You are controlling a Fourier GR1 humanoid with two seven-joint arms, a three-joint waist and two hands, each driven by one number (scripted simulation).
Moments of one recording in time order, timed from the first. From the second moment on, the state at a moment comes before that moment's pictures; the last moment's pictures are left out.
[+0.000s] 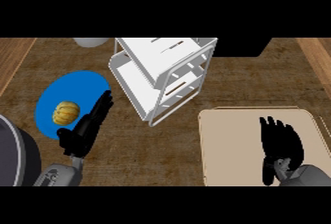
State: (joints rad) left arm -0.13 0.25 -0.23 -1.34 0.19 0.04 -0.12; right arm -0.19 -0.57 0.53 -1.62 0.72 0.45 1.01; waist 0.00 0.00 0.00
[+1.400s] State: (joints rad) left arm -0.10 0.17 -0.13 -1.38 0.08 -0.04 -0.08; right arm -0.09 -0.43 0.33 -1.46 1.00 0.28 0.62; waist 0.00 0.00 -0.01
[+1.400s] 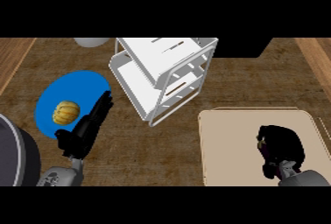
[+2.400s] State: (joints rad) left arm -0.07 0.18 -0.11 -1.37 0.08 -0.04 -0.10; right arm 0.18 -0.02 0.62 -2.03 1.46 -0.09 1.18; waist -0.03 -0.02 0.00
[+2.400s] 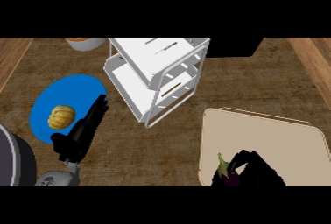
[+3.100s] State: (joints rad) left arm -0.13 0.16 -0.13 -1.35 0.07 -0.06 -0.09; right arm -0.18 -0.01 0.64 -2.14 1.59 -0.04 1.24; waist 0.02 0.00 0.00
